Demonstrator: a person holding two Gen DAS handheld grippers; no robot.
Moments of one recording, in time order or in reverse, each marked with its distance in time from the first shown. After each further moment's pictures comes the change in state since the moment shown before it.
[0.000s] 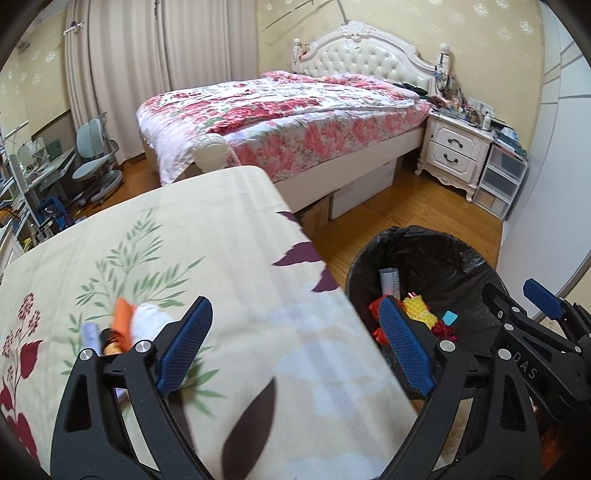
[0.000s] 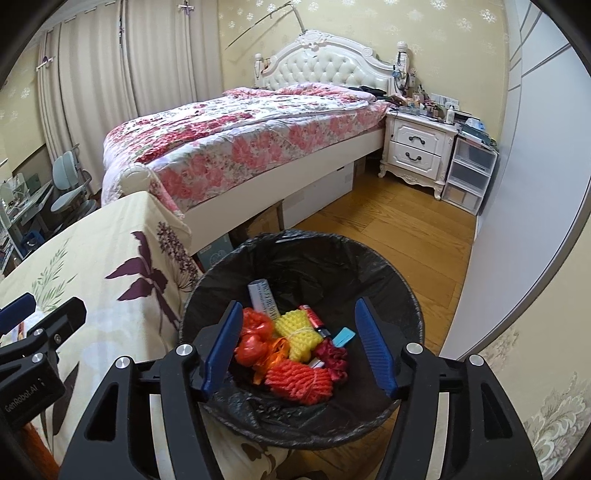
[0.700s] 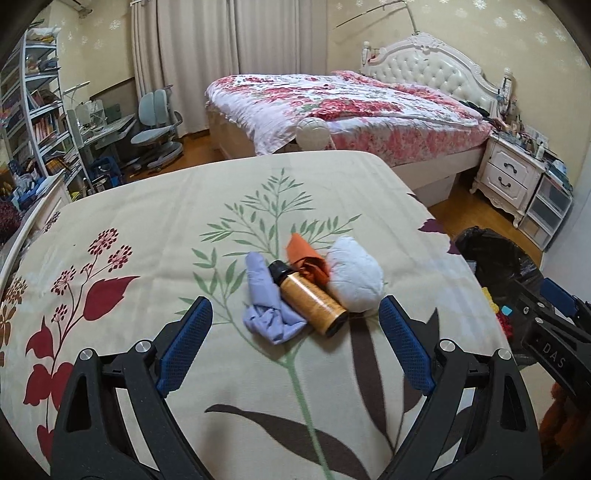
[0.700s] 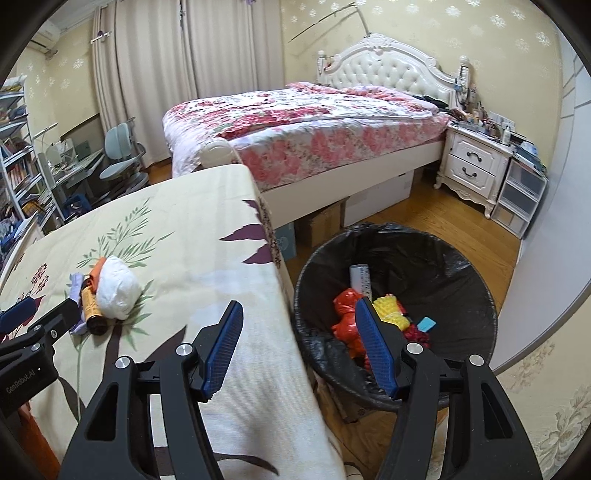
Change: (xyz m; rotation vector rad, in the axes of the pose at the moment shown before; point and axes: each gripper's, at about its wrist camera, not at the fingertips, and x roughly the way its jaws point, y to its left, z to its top) left arm -0.047 0.118 -0.051 -0.165 0.018 0.171; right arm -0.026 0.086 -0.024 -0.144 0.012 0.165
